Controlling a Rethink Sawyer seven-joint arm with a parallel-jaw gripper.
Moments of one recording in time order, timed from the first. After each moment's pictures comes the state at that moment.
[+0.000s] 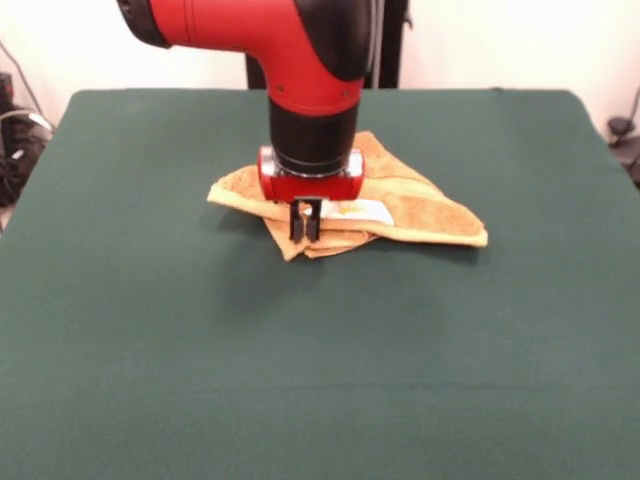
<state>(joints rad) -0.32 -0.41 0.09 1.47 -0.26 0.57 1.65</state>
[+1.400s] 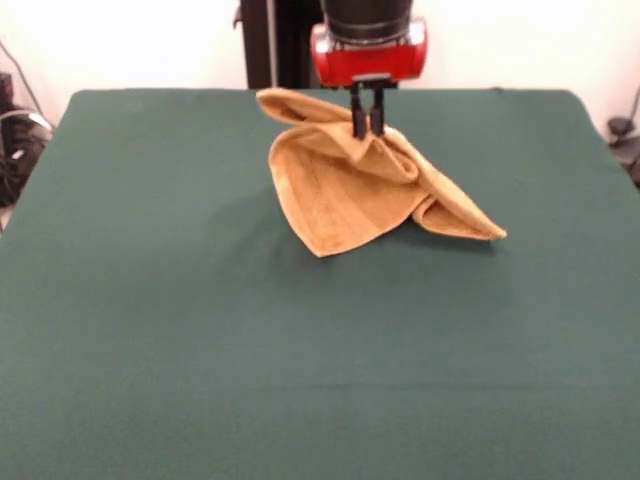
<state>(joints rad) -0.37 -0.72 0.22 1.81 -0.13 0.57 1.65</state>
